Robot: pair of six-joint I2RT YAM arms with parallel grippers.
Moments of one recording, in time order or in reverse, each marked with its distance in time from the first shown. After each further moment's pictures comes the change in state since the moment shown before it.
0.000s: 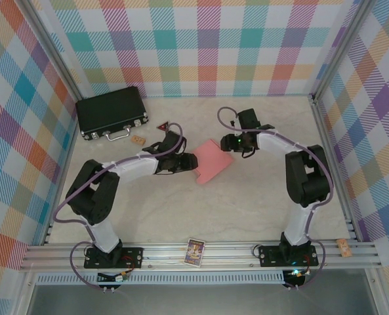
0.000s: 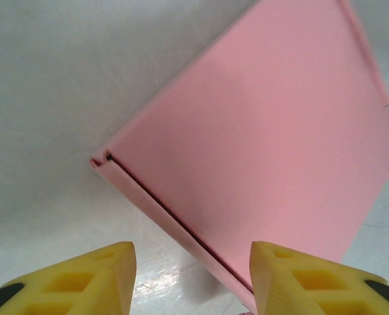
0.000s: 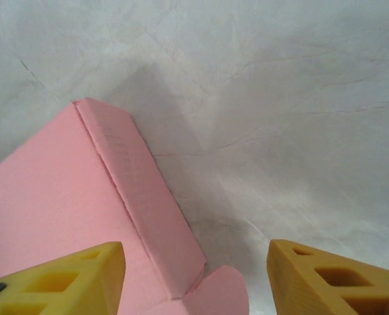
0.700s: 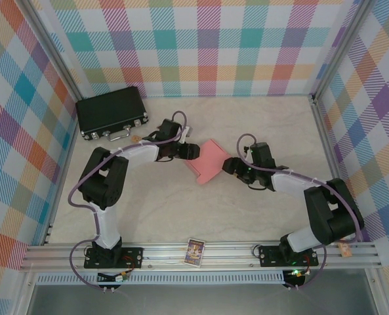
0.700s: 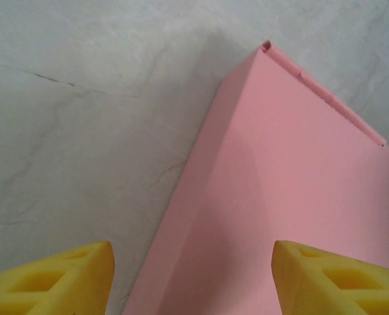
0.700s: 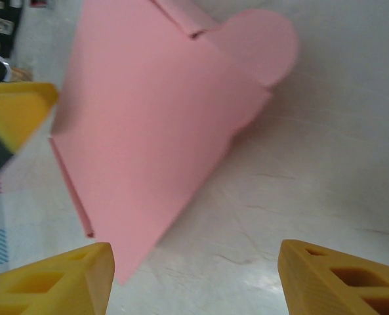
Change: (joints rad) left arm 0.106 0.211 0.159 0.109 0.181 0.381; right arm 0.047 -0.356 -0.648 0.523 -0.207 0.514
